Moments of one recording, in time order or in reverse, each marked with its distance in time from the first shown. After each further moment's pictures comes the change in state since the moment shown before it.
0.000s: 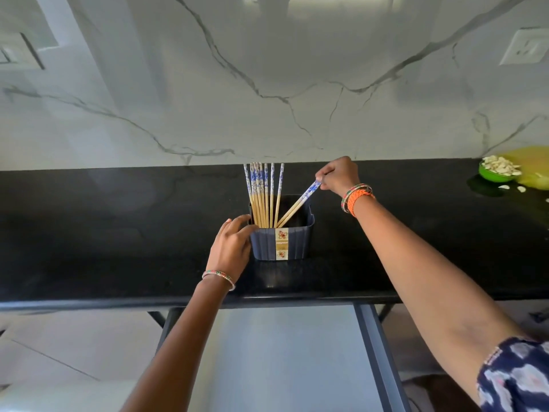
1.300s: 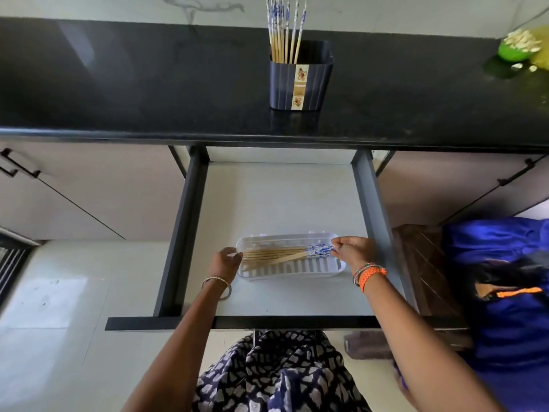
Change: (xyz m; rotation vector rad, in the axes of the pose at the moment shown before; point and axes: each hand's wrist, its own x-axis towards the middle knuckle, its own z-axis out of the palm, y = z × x) left_hand -0.376 -0.032 0.067 -0.615 -0.394 -1.004; right_hand -0.414 0.228 0.053 0.263 -0.007 0.743
